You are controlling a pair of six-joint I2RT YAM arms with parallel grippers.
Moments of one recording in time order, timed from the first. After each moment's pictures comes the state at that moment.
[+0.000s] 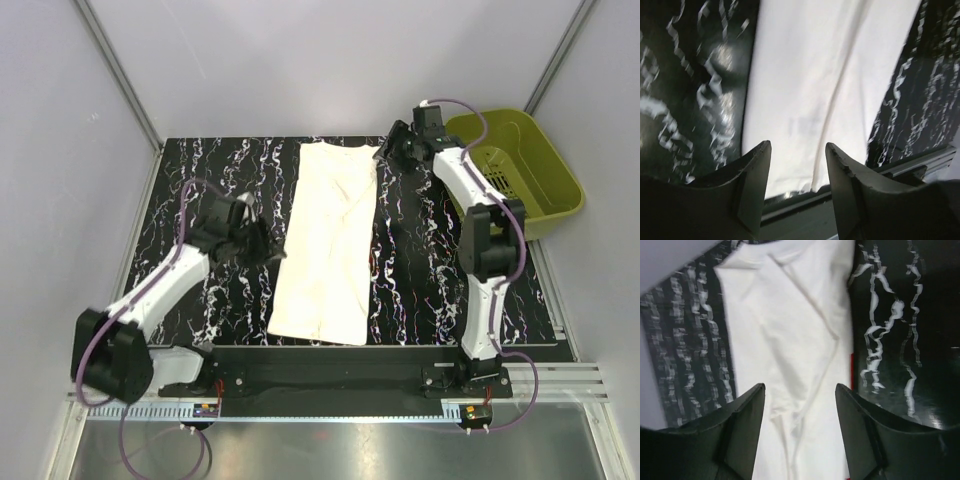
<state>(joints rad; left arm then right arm) -0.36 1.20 0.84 -0.58 0.23 -0.69 0.19 2.23 2.03 -0.55 -0.16 0.60</state>
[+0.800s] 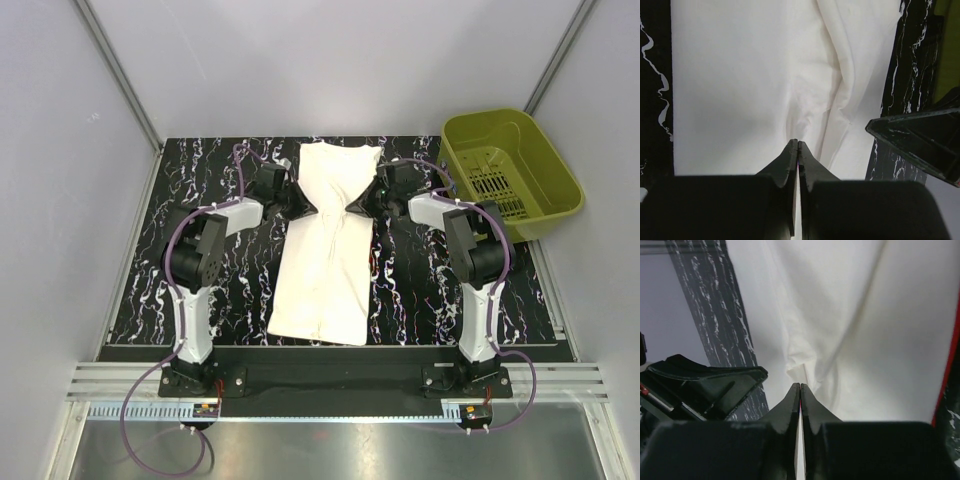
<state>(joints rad) -0.36 2.04 1.31 0.04 0.33 -0.77 0.33 2.09 1.37 0.04 -0.39 0.97</state>
